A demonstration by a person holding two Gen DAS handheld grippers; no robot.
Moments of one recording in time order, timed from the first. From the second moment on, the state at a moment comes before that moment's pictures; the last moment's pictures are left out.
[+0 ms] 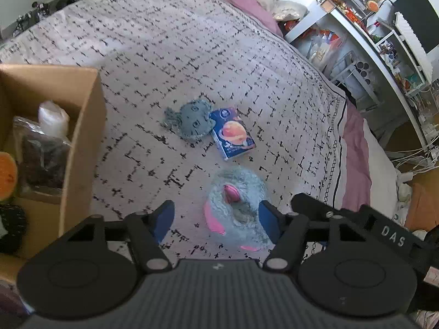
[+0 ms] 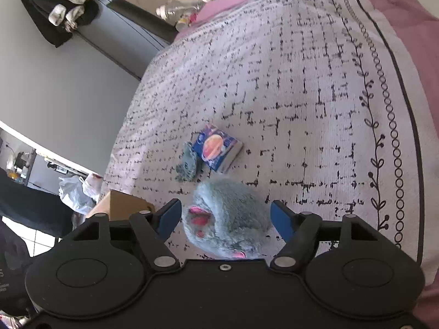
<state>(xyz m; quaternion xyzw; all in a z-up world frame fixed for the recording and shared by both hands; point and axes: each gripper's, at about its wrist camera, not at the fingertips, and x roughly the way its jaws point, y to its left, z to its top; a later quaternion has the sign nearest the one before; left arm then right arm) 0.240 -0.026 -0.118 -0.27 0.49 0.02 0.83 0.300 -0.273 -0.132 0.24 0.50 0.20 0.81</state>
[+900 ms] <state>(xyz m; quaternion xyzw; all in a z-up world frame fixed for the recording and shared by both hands) 0.254 -0.039 -0.144 -0.34 0.49 0.02 0.80 0.312 -0.267 -0.149 0.23 0.52 0.21 0.80</state>
